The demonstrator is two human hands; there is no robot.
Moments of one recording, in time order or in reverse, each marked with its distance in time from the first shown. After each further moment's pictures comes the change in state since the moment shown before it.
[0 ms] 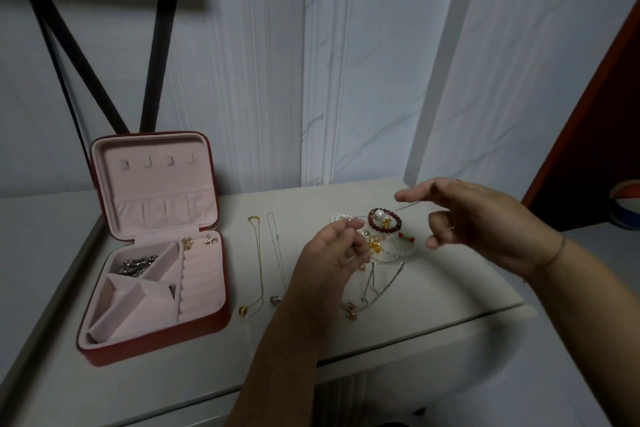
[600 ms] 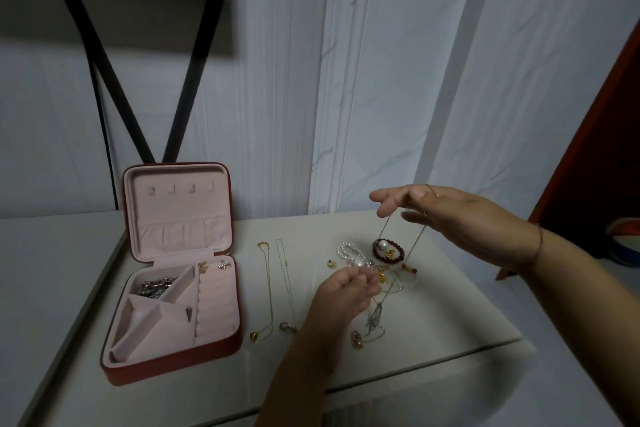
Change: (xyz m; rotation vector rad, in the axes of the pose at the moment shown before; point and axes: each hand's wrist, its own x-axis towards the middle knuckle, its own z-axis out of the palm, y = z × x) left_hand -0.008 -0.010 -0.006 0.242 -0.014 -0.086; right_hand 0.011 -0.052 0.020 -0.505 -0.292 -0.219
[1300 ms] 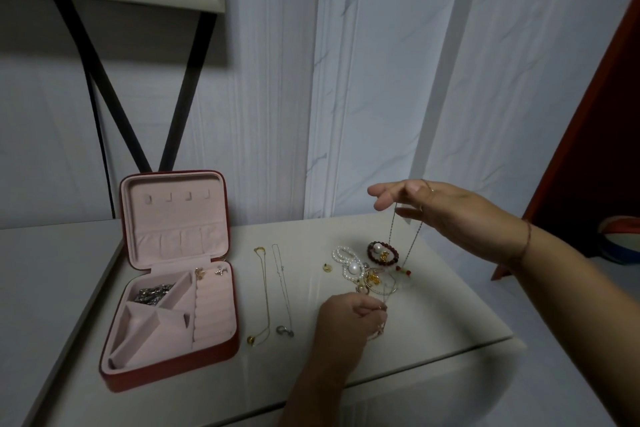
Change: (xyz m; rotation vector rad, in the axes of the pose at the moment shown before) left_hand -0.004 -0.018 0.012 0.384 0.091 0.155; right_hand -0.002 -0.004 -0.005 0.015 0.068 -0.034
